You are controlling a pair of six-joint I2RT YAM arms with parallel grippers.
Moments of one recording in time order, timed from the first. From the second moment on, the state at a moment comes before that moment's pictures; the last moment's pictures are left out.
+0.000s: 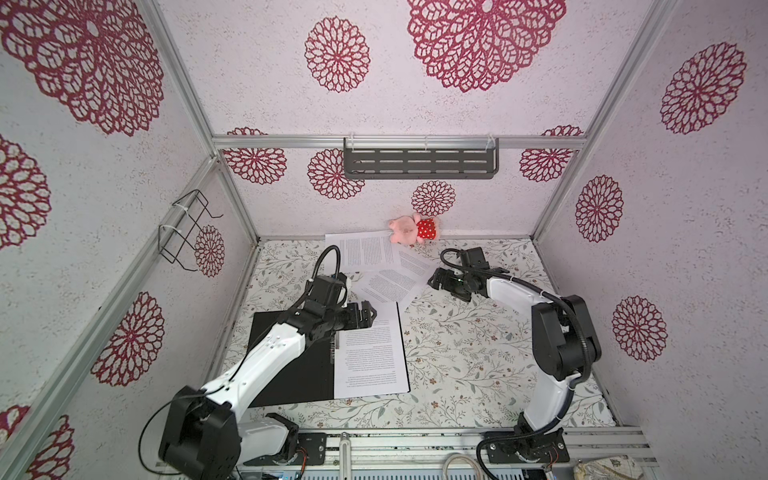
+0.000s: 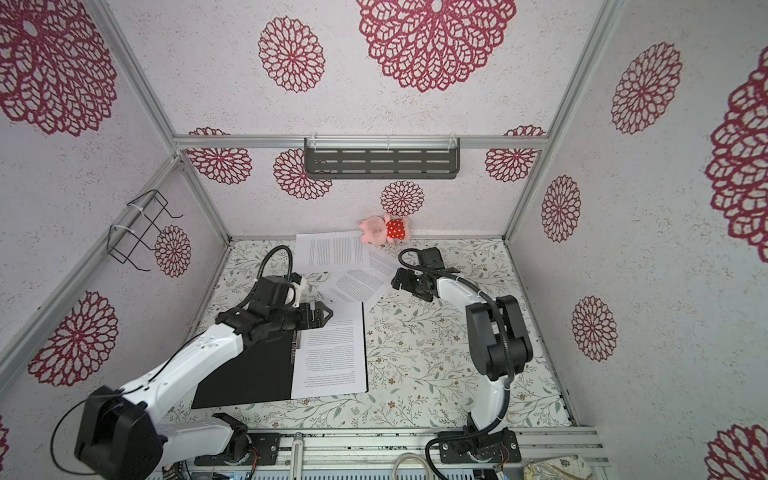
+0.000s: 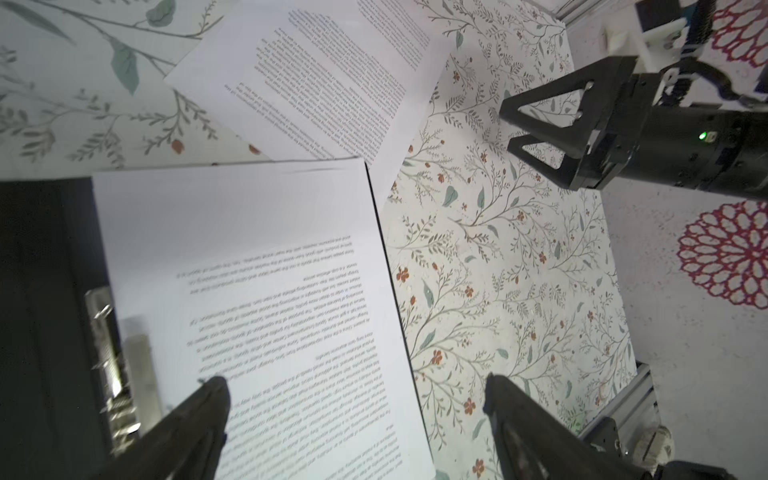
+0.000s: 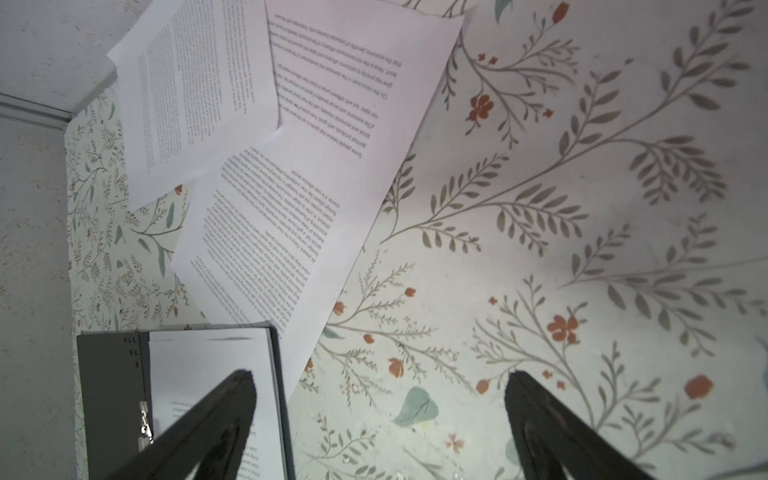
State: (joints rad) left arm -0.43 1.37 0.97 -0.44 0.25 -0.51; right arm 0.29 1.91 1.33 -0.35 -0.27 0.55
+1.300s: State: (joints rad) left arm -0.33 2.23 1.65 -0.47 0.41 -0.45; right arm 0.20 2.31 1.66 -0.05 -0.55 0.73
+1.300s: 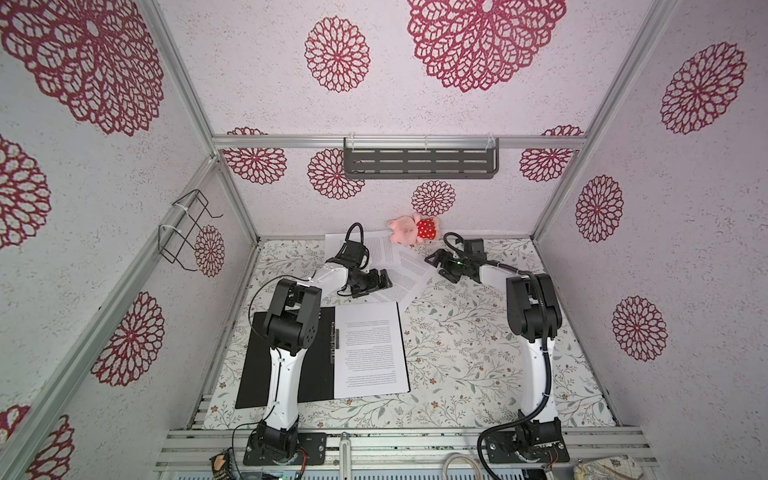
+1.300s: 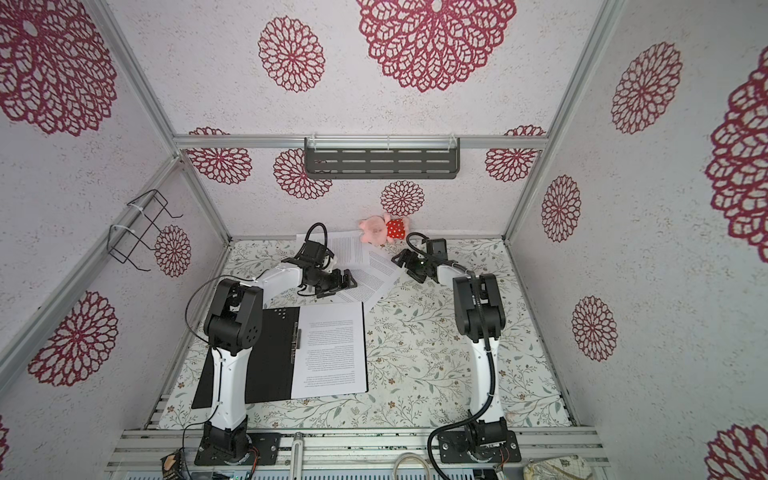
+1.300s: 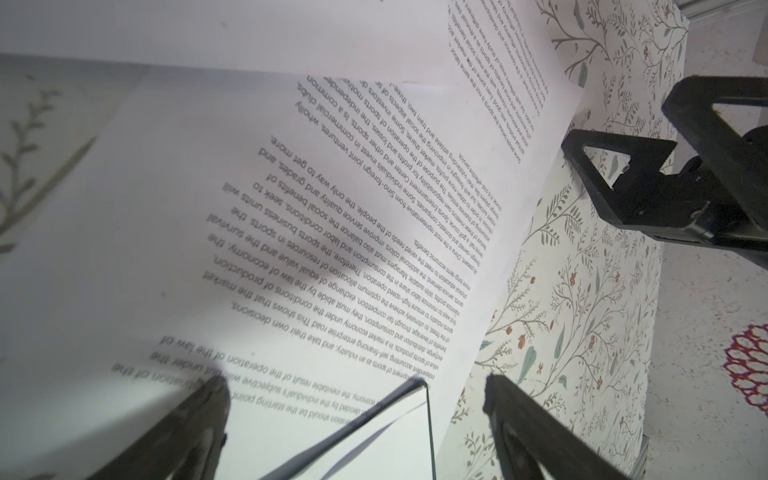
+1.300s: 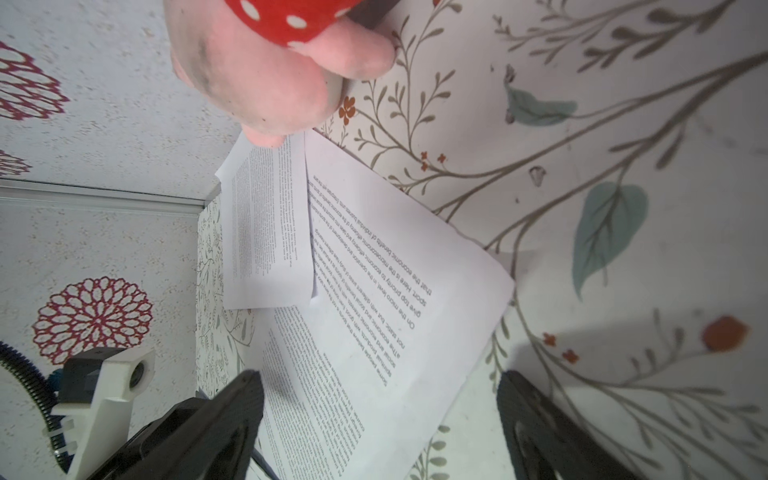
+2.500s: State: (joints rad) left arm -0.33 2.23 1.65 -0.46 0.43 -0.46; right arm 0.38 2.22 1.23 0.54 -0.46 1.14
